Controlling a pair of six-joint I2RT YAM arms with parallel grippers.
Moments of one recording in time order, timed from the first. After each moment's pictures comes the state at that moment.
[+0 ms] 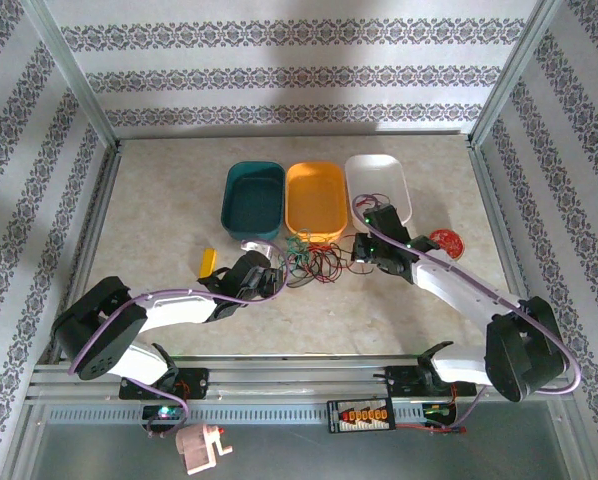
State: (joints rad) left arm -0.77 1.45 0.54 0.14 -0.17 -0.57; right arm 0.45 1.28 0.79 -0.43 0.06 0.54
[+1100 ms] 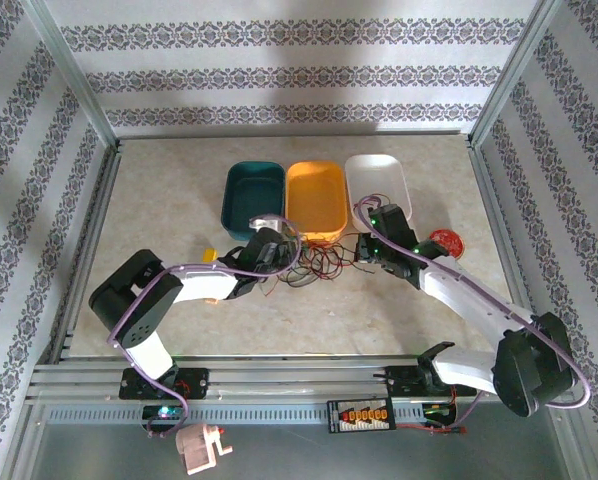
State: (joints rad) left arm -0.69 1.69 0.73 0.31 -0.18 -0.70; right arm 0.46 1.20 0.77 -0.43 0.04 0.49
